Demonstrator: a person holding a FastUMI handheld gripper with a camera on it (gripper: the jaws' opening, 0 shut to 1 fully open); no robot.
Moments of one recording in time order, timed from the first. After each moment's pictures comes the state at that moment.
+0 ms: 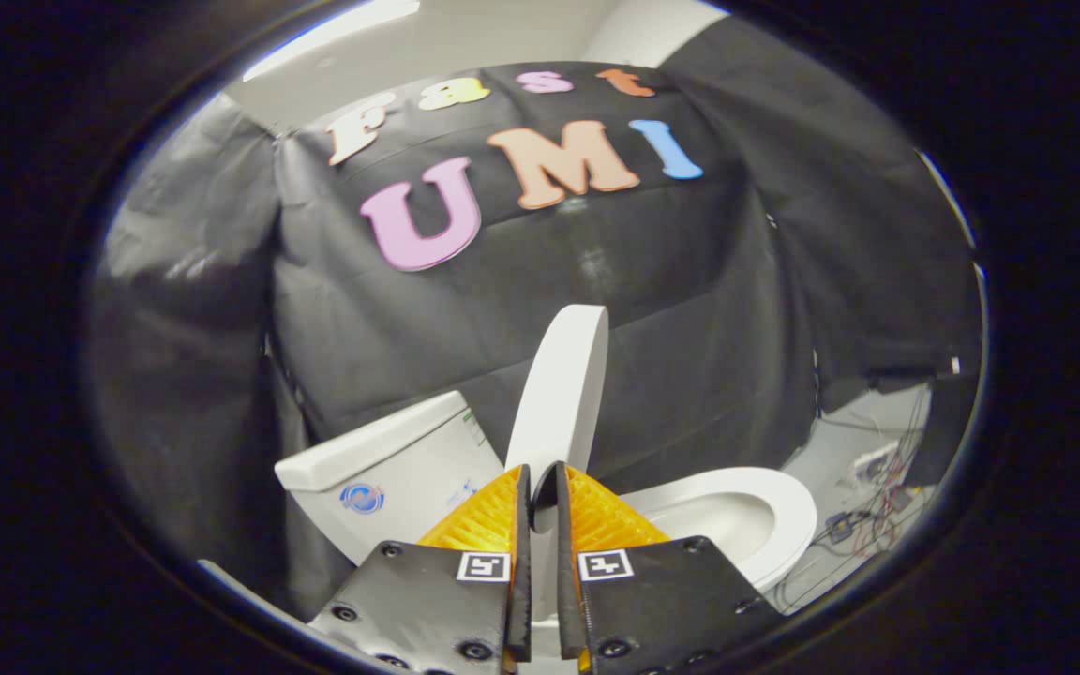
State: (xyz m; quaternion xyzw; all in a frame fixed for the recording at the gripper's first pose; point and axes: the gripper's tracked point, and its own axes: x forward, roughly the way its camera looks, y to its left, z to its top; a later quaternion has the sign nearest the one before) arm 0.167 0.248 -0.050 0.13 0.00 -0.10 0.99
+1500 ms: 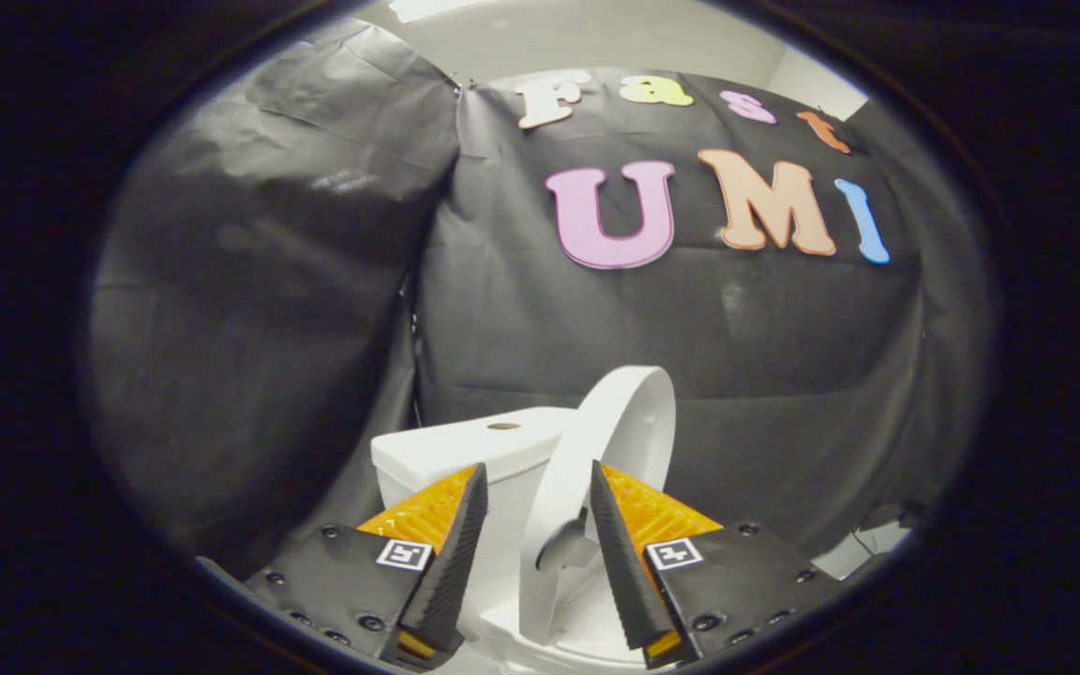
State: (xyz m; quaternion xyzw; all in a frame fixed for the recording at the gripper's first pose) arm 0.199 0.346 0.035 -0.02 -0.03 0.10 0.99
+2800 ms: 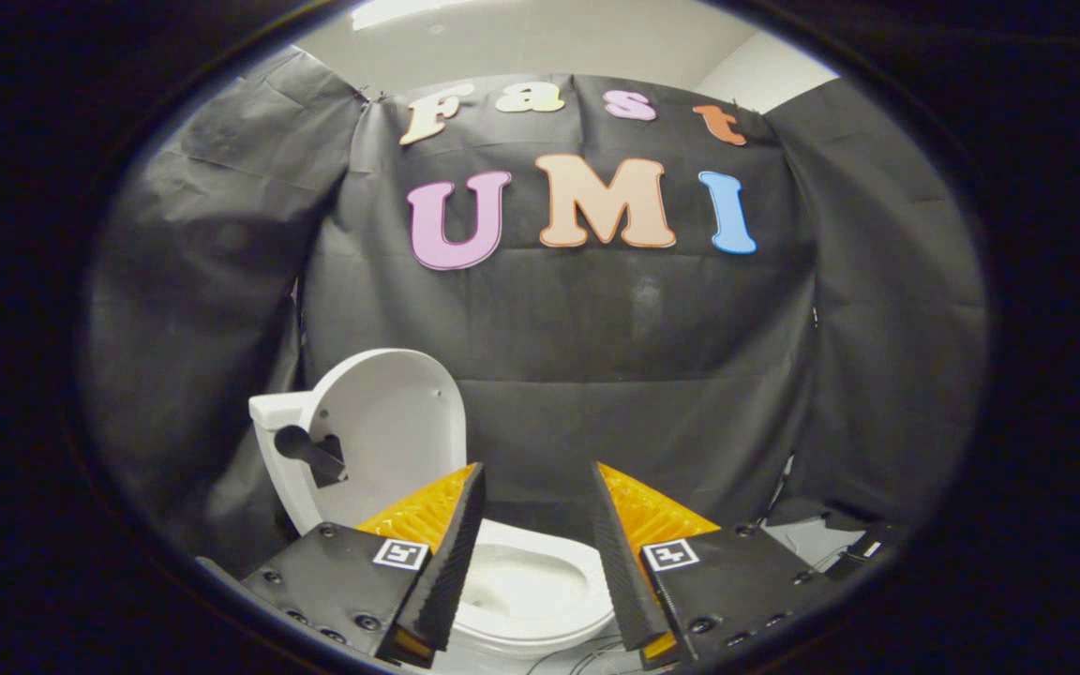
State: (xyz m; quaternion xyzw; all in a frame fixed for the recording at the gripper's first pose) arm 0.103 0.045 0.004 -0.02 0.01 -0.04 1.00
